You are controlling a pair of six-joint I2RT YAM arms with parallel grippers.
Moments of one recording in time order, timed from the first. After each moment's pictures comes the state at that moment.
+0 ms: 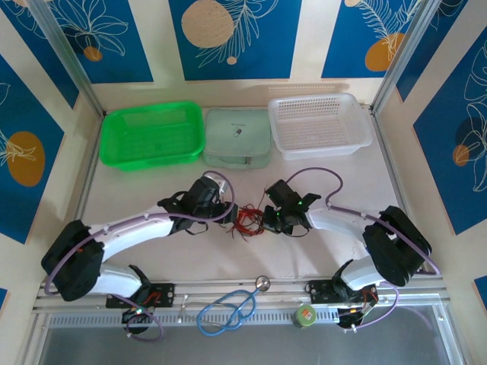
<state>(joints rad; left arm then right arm) -0.80 1.33 0.76 -0.25 0.04 -0.52 0.73 1.41 0.71 -0.46 -0.18 1.00</state>
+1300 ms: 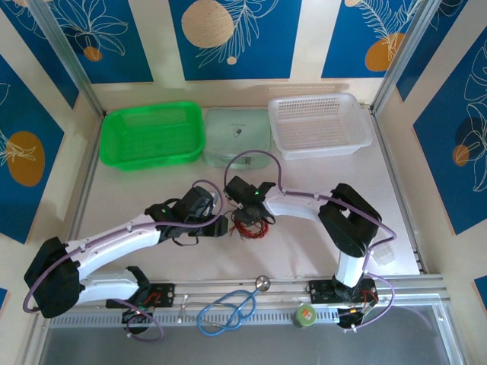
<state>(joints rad) -0.85 1.18 0.73 -0.54 0.09 -0.72 0.92 1.79 1.12 -0.59 0.23 0.10</state>
